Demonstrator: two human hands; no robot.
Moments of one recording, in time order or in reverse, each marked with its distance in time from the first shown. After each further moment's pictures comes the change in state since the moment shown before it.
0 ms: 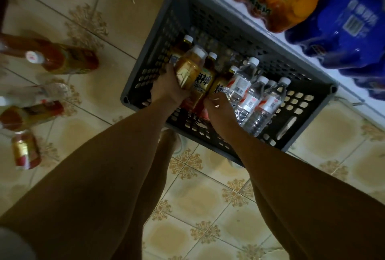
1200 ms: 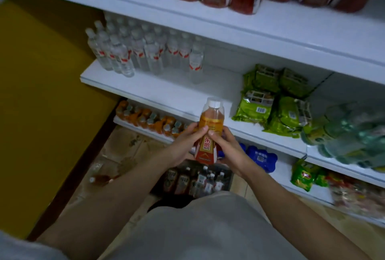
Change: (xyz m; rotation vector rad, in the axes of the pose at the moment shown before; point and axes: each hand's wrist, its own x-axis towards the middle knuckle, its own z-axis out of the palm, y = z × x) left_hand -0.453 0.246 -0.385 -0.807 -0.483 0.475; right_hand -0.467 -0.293 -0.260 0.460 -0.083 -0.426
